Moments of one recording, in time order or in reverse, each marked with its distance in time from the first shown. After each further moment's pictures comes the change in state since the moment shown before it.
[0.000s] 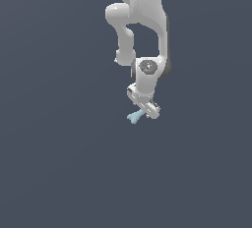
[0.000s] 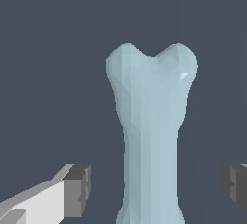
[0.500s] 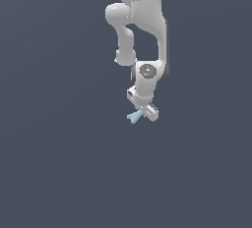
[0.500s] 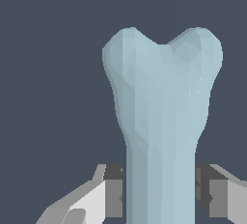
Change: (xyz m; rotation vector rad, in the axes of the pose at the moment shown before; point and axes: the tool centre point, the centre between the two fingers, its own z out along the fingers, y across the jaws) arm 0.000 0.000 0.019 0.000 0.000 0.002
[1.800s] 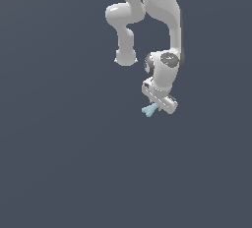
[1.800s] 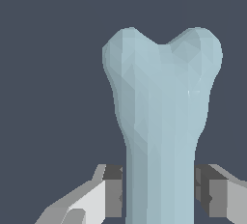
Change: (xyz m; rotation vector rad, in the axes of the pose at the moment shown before) arm -0.071 -0.036 -0.039 0.001 0.000 -0.001
